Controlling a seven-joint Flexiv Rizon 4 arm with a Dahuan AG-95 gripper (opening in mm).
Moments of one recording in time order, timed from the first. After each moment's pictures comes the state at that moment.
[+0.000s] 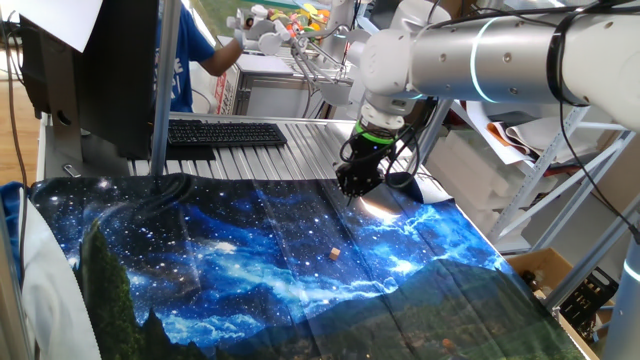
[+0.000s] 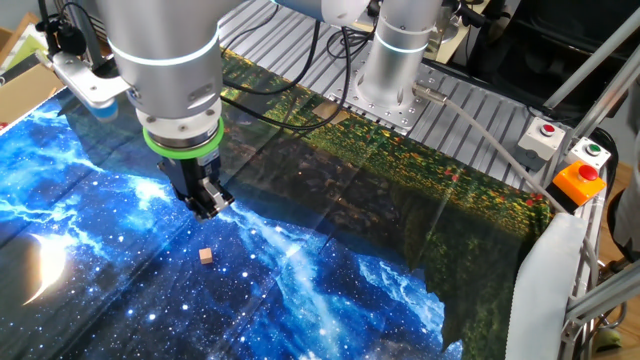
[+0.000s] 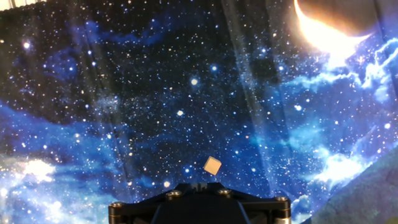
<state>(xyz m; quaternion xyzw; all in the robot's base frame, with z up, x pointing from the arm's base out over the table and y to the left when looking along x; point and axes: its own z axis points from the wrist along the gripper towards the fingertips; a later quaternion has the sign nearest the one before) 0.648 -0.059 0.168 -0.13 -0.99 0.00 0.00</state>
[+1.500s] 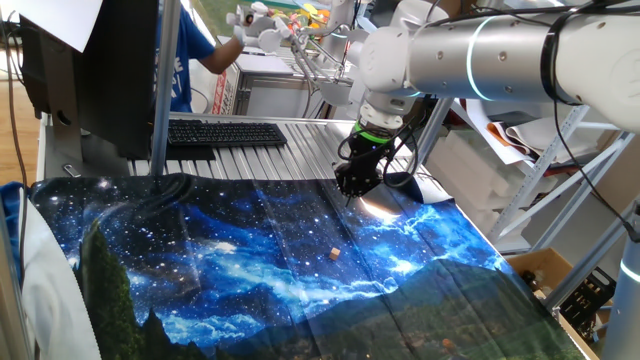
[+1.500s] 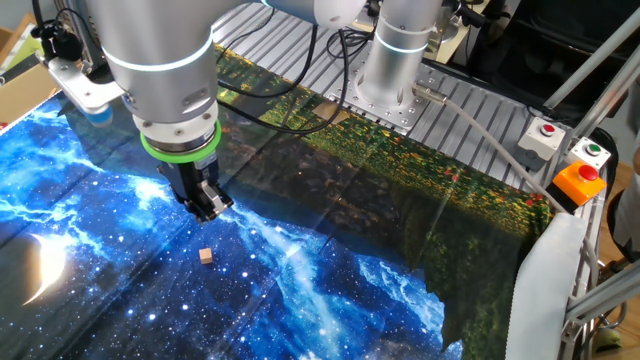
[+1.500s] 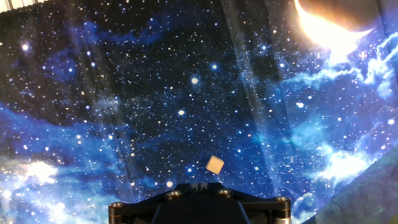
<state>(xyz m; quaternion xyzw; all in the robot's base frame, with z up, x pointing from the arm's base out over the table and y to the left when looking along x) 0.651 -0.059 0.167 -0.13 -0.99 -0.01 0.01</state>
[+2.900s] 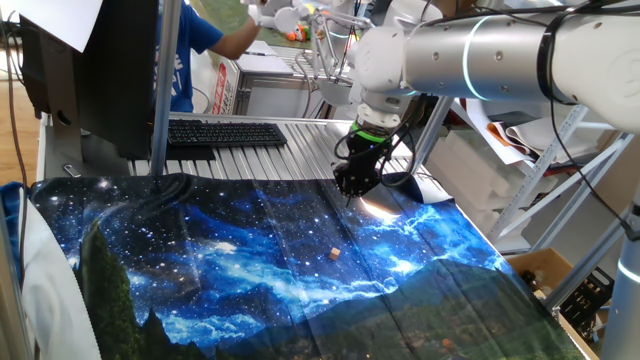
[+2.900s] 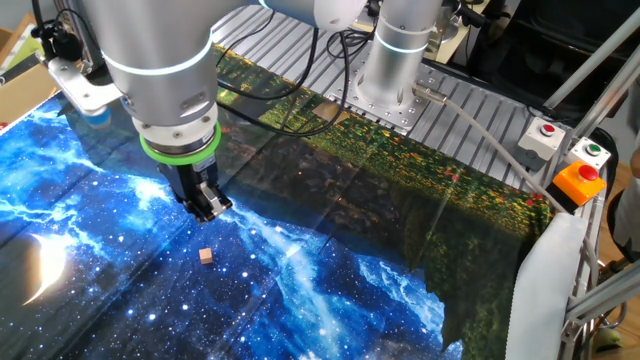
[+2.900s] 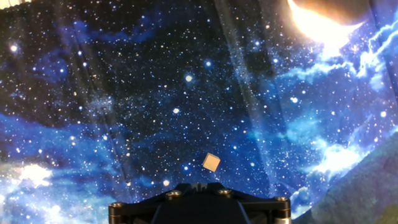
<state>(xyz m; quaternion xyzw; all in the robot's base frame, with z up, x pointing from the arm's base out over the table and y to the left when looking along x) 0.650 -0.058 0.167 -0.13 -0.99 0.00 0.02</state>
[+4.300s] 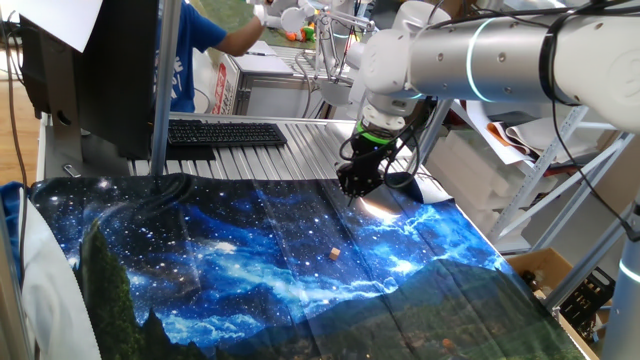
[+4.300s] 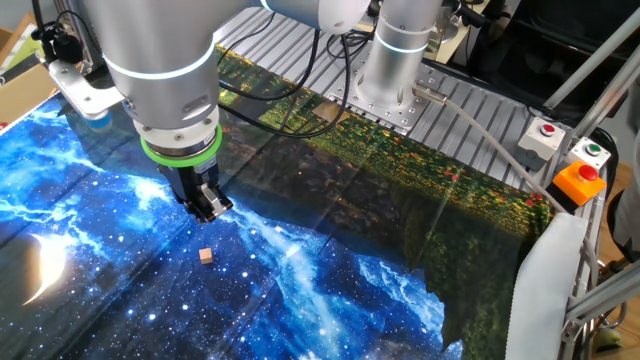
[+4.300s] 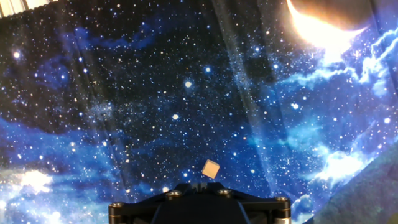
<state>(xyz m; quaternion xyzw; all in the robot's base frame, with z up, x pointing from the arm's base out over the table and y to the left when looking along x) 0.655 -0.066 0.163 -0.14 -0.99 -0.01 0.00</state>
